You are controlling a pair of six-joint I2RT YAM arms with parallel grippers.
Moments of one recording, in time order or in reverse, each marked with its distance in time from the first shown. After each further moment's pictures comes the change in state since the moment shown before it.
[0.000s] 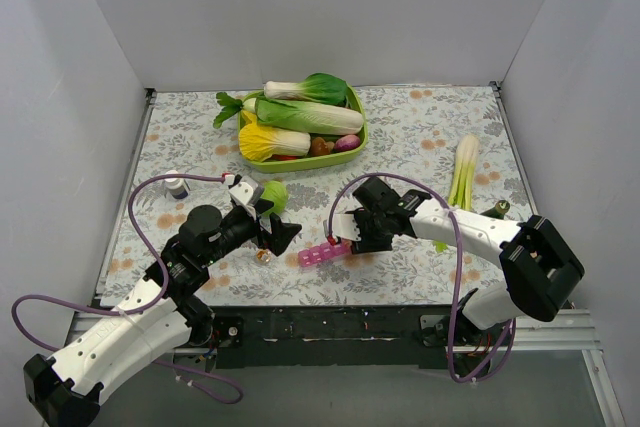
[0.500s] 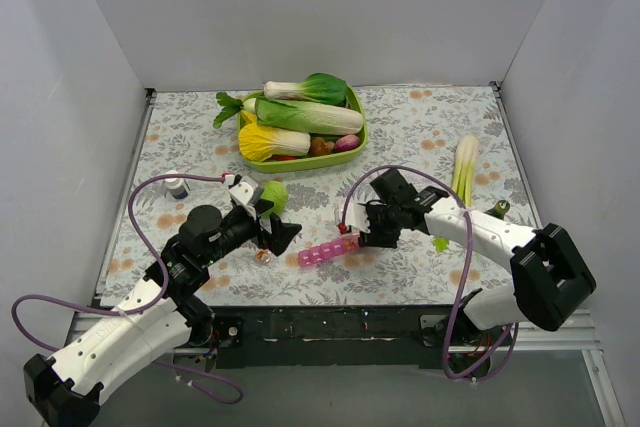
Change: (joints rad) left arm 0.000 0.000 0.000 0.000 0.000 0.000; right arm -0.104 -0.052 -0.039 0.029 -0.135 0.014
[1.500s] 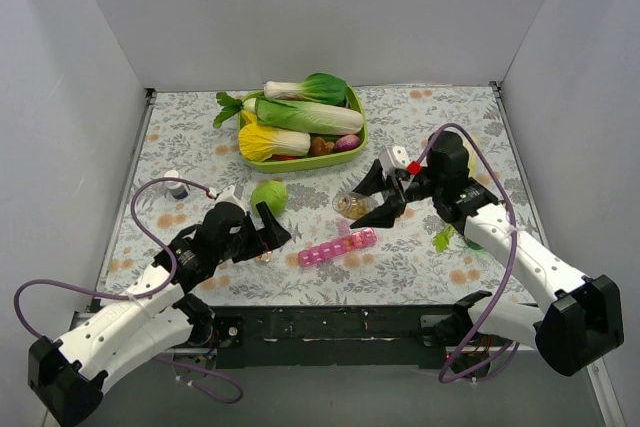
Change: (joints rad) left arm 0.000 0.118 0.048 -0.427 -0.203 -0.725; right arm -0.229 -0.263 0.014 0.579 -1.070 0.615
